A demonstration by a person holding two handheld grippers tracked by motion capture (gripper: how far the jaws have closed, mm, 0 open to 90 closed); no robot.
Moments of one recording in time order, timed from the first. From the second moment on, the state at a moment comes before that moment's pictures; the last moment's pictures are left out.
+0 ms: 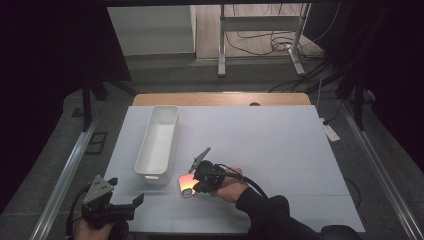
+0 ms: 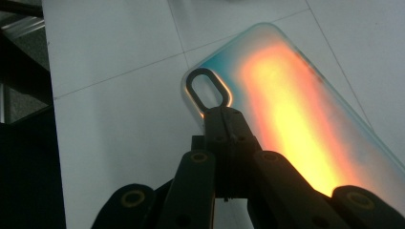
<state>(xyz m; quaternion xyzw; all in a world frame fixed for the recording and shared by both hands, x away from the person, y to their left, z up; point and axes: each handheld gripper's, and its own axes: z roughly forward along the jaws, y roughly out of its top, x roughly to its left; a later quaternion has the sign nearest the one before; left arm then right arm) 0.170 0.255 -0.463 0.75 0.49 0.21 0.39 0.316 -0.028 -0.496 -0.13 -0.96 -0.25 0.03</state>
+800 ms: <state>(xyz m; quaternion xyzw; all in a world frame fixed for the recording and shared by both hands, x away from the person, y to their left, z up) 0.170 0.255 -0.463 0.75 0.49 0.21 0.39 0.299 -0.003 -0.516 -0.07 -0.97 -0.24 0.02</state>
